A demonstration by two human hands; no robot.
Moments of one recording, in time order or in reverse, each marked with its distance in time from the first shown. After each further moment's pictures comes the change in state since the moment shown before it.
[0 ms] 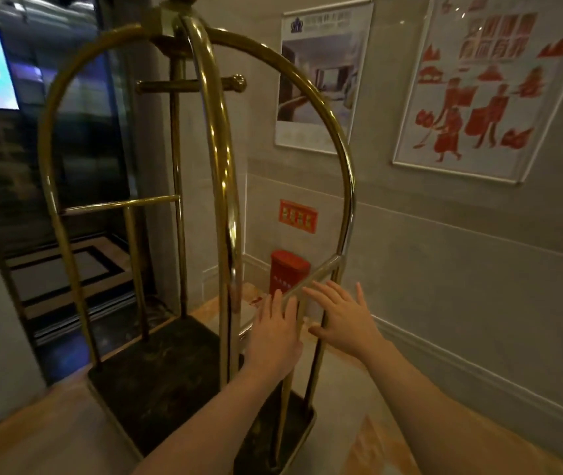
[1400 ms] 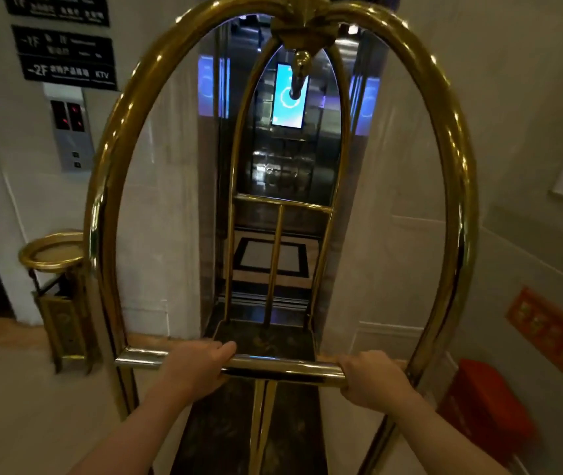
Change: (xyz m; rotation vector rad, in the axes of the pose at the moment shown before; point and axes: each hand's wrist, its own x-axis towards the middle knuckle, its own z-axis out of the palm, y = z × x) left_hand 0.199 -0.209 0.126 0.582 -0.082 -0.589; right_hand 0.459 0.127 0.218 0.052 -0.296 -0.940
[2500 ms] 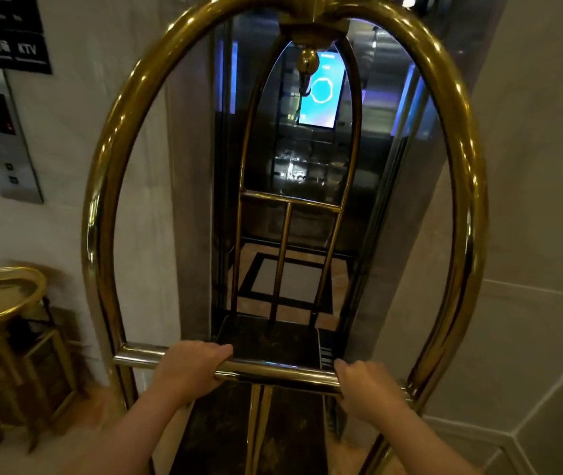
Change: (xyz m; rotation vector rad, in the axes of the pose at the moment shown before) left_hand 0.422 -0.200 0.174 -0.018 -0.108 -0.156; right_hand 0.479 0.208 0.000 0.016 -0.043 -0.031
